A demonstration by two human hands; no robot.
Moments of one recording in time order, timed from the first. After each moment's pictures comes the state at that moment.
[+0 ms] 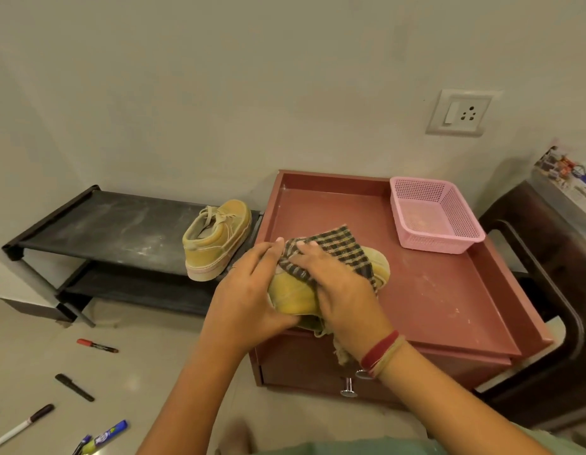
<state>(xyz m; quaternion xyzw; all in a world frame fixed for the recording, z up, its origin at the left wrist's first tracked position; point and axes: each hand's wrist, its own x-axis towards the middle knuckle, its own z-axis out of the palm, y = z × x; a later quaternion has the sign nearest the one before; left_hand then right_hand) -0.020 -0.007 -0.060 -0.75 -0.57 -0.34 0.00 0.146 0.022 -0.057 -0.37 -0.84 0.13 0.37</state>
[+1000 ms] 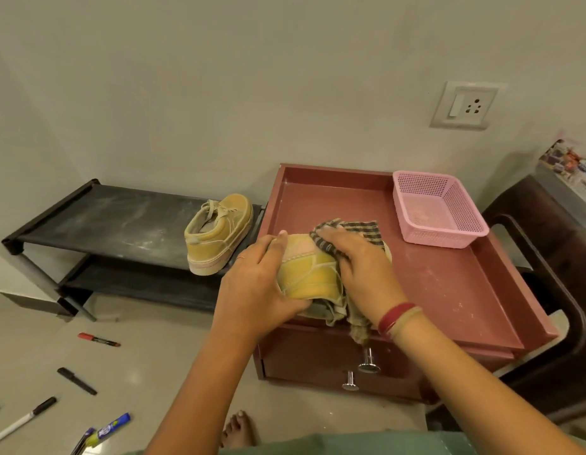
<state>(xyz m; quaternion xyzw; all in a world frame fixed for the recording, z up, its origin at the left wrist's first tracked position) -0.013 -0.003 -0.056 -0.73 -0.61 -0.32 0.00 0.158 0.050 -0.049 -0.47 -0.78 0.18 0.37</state>
